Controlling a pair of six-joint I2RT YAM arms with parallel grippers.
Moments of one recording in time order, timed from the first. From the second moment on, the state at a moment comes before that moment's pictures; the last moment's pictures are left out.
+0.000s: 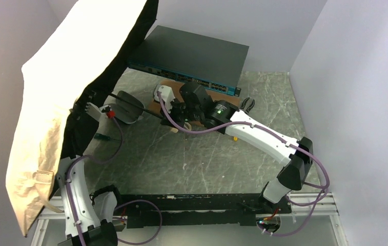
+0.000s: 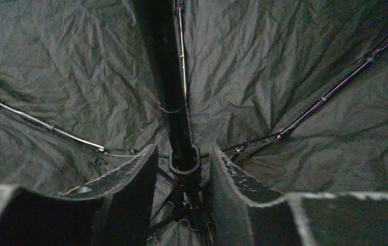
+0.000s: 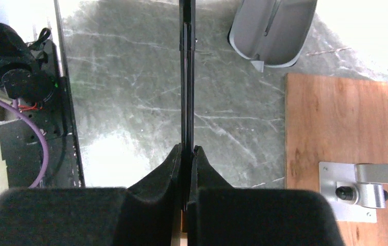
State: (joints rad) left arm 0.40 0.85 1.10 -0.24 0.50 2.09; right arm 0.95 1.60 1.59 -0.46 -0.30 -0.21
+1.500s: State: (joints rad) left arm 0.39 0.85 1.08 -0.29 0.52 2.07; right arm 0.95 1.66 1.66 -0.53 -0.34 -0.25
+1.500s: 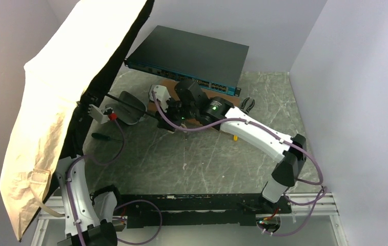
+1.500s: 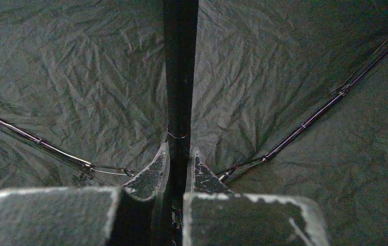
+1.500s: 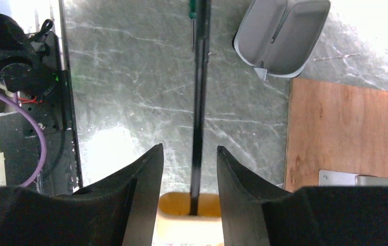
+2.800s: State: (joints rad) left arm 0.37 0.99 1.08 -0.16 0.46 2.09; right arm 0.95 1.90 1.92 -0.74 -0.22 -0.32
